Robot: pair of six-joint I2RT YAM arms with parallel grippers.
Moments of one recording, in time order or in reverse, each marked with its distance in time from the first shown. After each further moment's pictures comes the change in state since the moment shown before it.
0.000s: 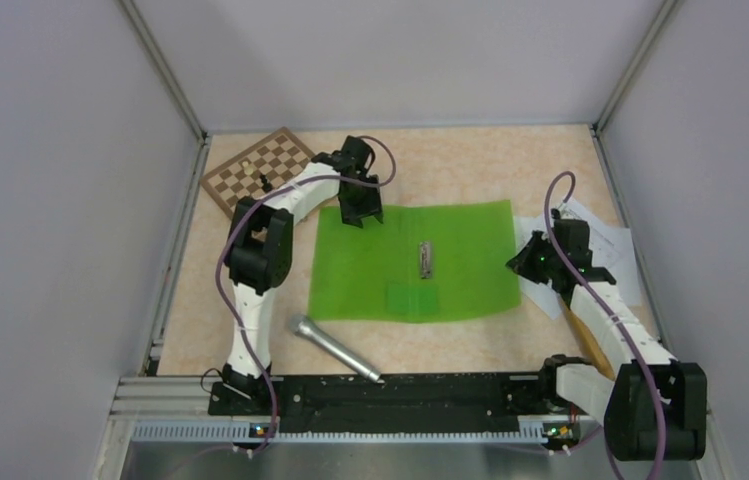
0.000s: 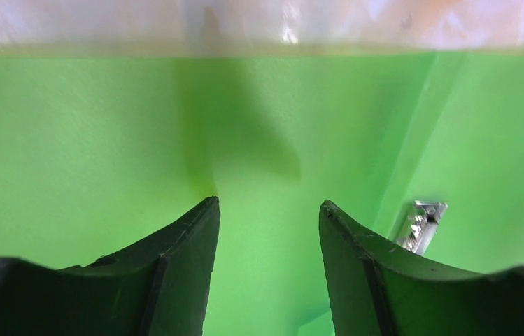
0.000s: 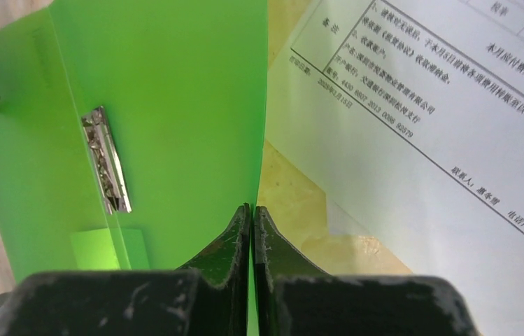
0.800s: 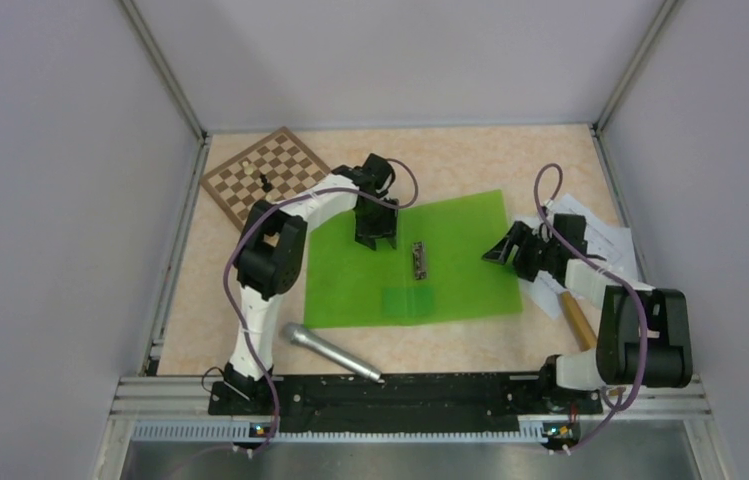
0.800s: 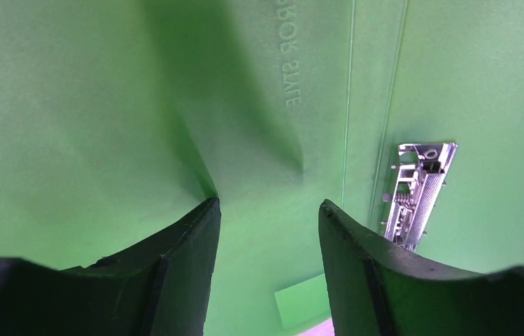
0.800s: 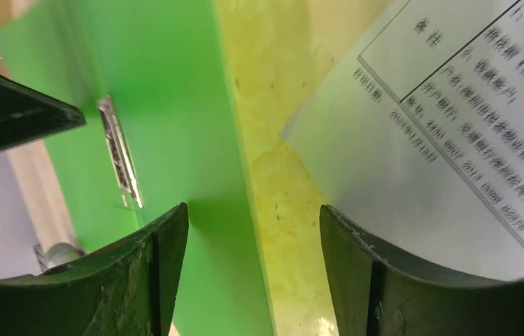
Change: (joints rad) left arm -0.117 -0.034 -0.091 -0.047 0.047 0.073; right arm -0.053 0.315 0.006 0.203 -0.296 -0.027
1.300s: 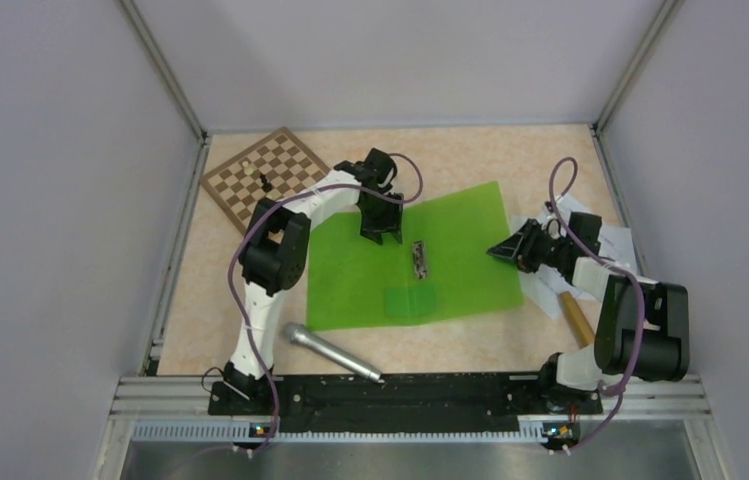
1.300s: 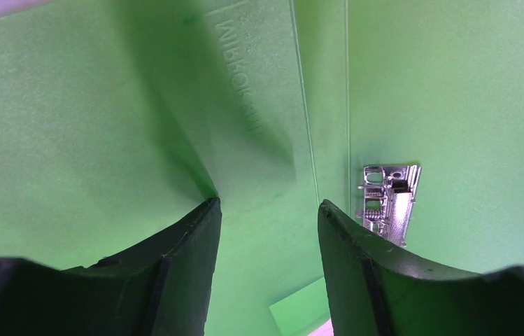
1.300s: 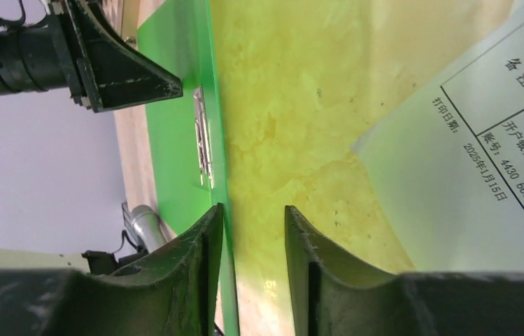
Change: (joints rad) left arm 0.008 0.067 0.093 -0.006 0.054 0.036; right arm -0.143 0.064 -0.001 0.147 -0.355 0.038
